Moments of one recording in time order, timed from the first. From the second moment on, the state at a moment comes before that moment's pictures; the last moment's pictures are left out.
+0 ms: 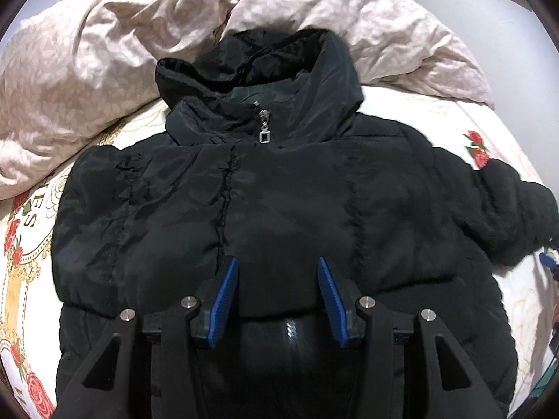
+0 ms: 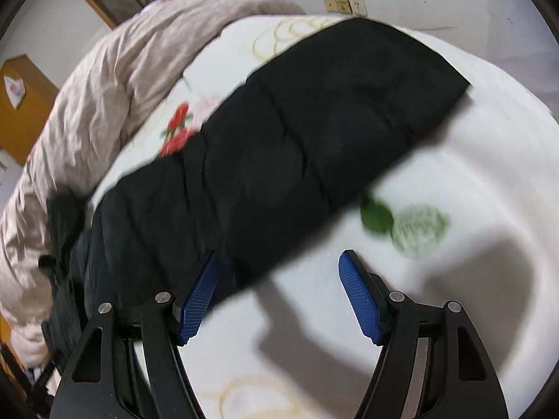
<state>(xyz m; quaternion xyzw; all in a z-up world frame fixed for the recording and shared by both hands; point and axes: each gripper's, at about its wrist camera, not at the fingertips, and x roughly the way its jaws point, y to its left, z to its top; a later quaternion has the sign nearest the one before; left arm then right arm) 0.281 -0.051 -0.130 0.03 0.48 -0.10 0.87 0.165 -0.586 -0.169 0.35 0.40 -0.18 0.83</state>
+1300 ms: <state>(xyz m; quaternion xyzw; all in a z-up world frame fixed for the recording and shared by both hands) 0.233 0.036 -0.062 -0.01 0.46 -0.06 0.89 0.218 -0.296 0.011 0.11 0.37 0.04 0.92</state>
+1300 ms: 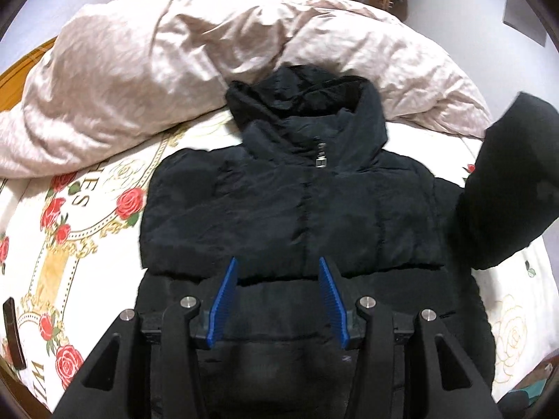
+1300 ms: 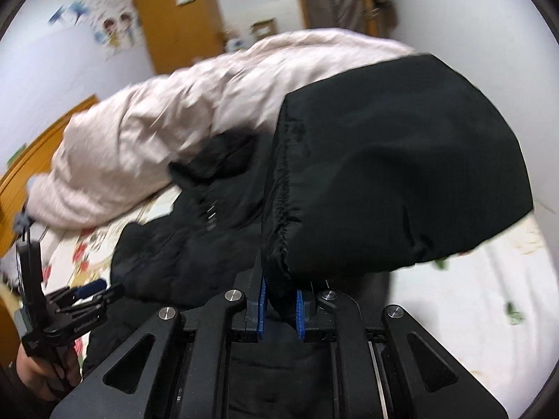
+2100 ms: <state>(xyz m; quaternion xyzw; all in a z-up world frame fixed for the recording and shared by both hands) 0.249 0.093 -0.095 -0.10 0.47 -0.07 0.87 0.251 -0.191 -0.075 0.12 0.41 0.19 0.88</state>
